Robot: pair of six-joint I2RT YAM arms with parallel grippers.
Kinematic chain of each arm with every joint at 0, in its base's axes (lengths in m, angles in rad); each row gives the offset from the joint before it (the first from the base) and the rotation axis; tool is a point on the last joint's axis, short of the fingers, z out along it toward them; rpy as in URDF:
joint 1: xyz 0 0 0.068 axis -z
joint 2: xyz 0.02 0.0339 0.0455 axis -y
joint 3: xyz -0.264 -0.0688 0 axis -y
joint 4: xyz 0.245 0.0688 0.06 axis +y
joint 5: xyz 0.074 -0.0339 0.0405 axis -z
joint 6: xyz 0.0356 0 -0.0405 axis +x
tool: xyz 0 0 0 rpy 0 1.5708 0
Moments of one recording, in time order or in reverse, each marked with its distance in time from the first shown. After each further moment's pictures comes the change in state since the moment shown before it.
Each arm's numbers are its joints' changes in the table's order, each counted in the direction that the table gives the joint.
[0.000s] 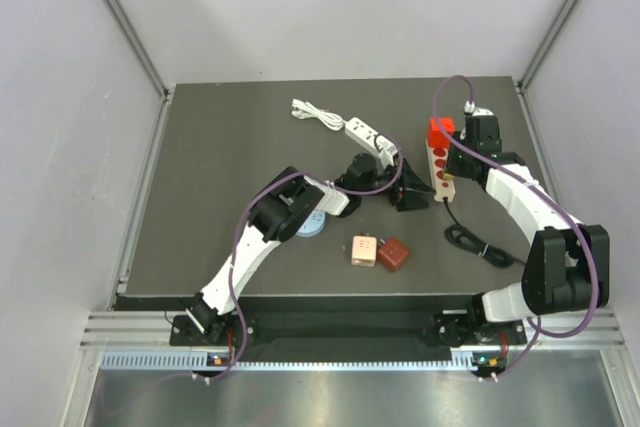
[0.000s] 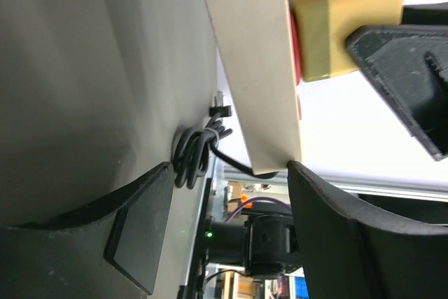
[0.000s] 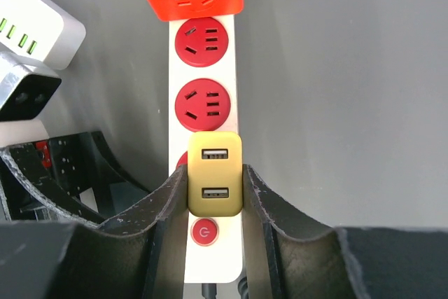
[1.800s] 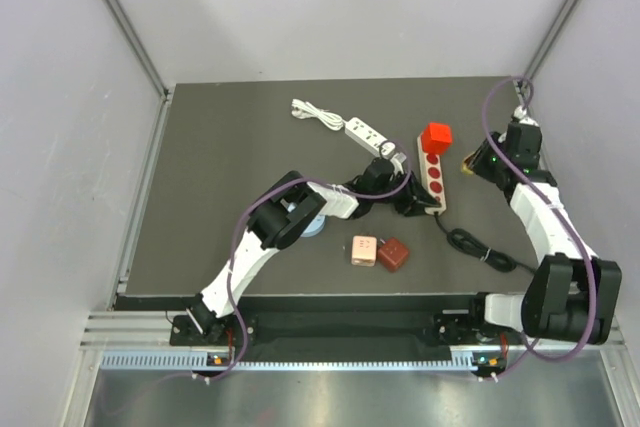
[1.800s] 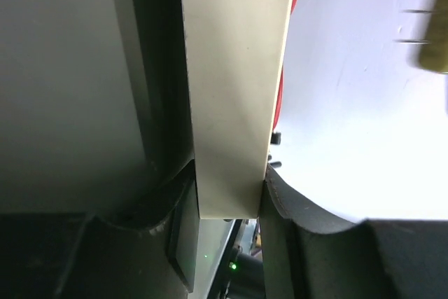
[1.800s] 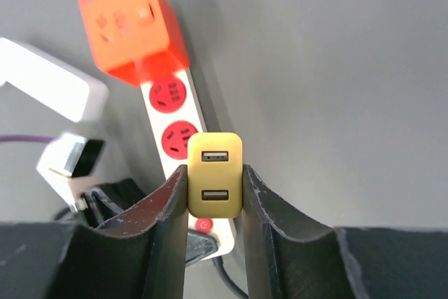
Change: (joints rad) left arm 0.072 0.069 0.013 0.342 -0.210 0.126; right arm 0.207 0.134 -0.119 -0.090 -0.172 0.178
